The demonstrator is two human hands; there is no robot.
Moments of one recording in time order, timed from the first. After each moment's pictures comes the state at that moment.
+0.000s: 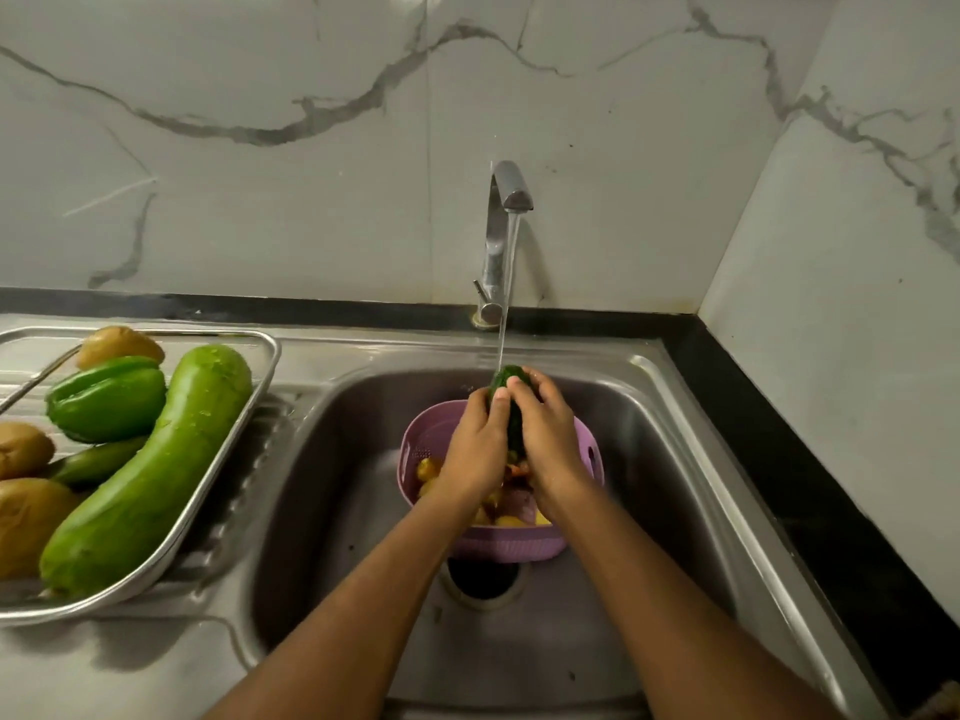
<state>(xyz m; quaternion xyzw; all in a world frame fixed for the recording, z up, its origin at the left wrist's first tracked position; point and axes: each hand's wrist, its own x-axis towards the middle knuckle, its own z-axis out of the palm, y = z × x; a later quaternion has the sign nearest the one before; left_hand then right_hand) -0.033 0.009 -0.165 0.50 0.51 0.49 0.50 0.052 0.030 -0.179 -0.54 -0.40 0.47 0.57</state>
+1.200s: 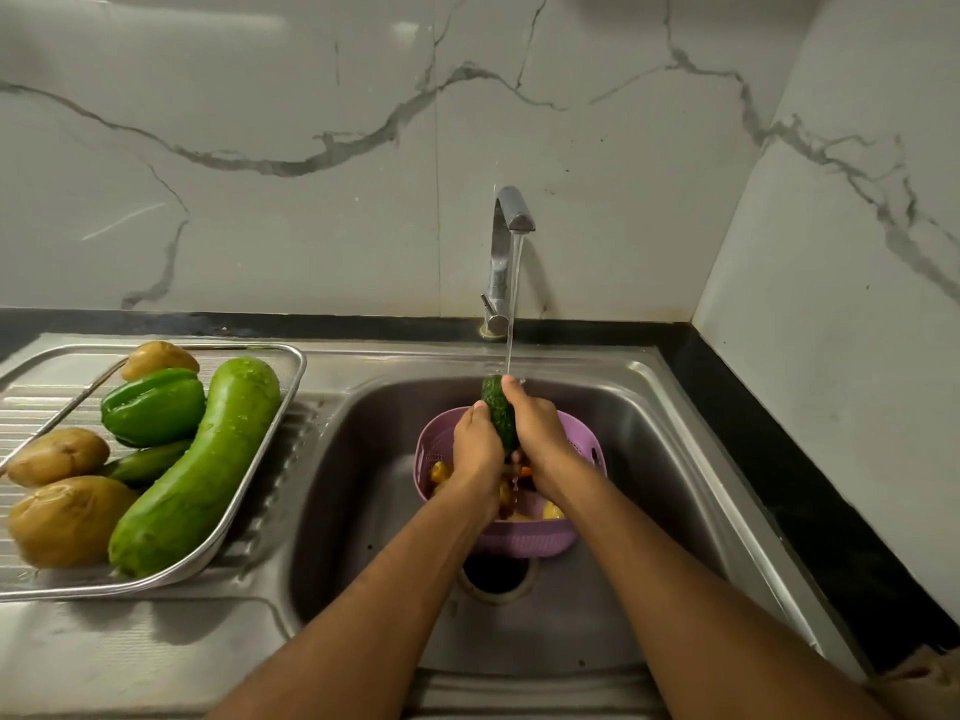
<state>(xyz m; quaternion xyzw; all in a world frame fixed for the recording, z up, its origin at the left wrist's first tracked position) -0.031 0.009 -0.166 0.27 0.56 0.52 0.59 0.039 0.028 -0.153 -0.64 -0.37 0.51 0.44</state>
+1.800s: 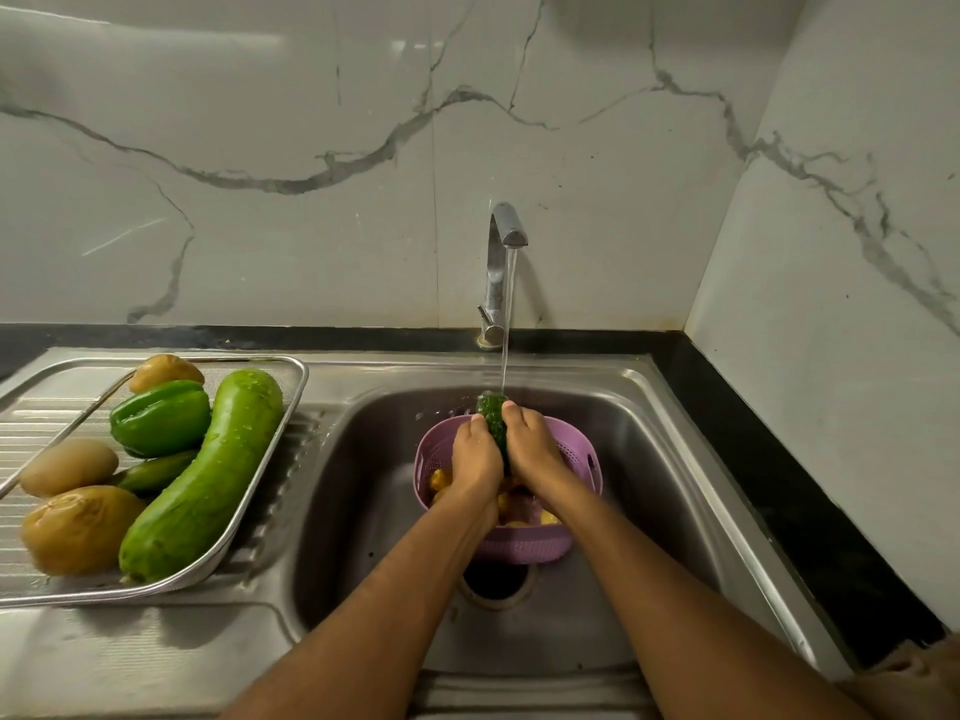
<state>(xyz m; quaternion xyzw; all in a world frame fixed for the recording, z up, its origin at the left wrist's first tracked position) -0.027 0.007 -0.169 0.26 0.58 0.51 0.58 0.039 0.019 -0.157 -0.62 -0.50 0.44 0.42</state>
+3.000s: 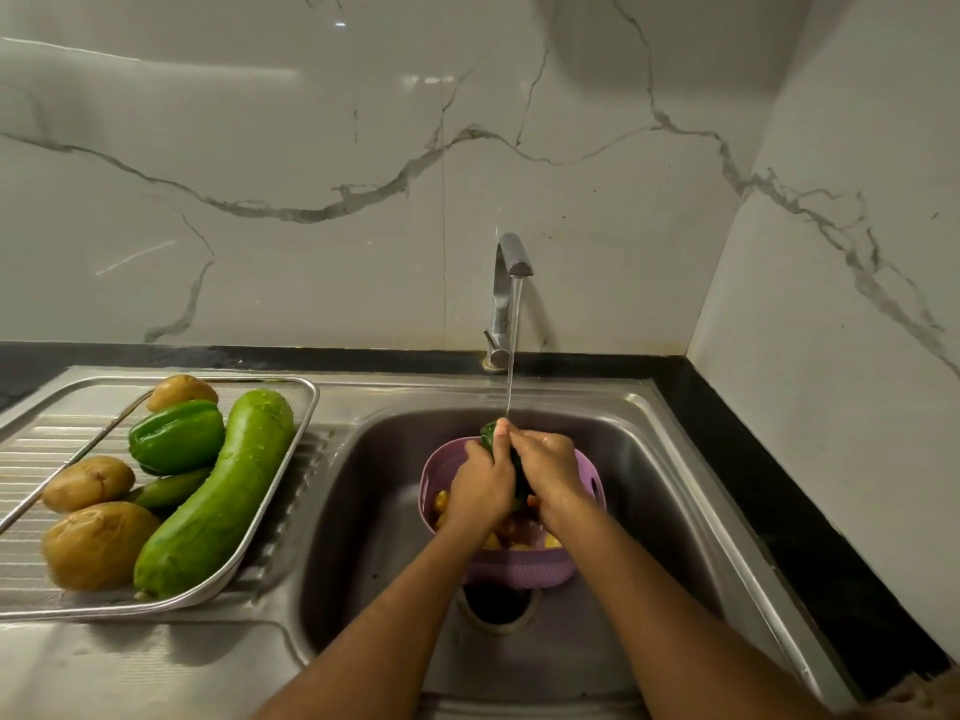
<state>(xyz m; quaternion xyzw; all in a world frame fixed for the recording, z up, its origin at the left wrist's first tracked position) -0.044 0.001 -0.164 0.53 0.63 0.38 0.43 0.043 0.009 -0.150 -0.62 -0.36 0.49 0.48</state>
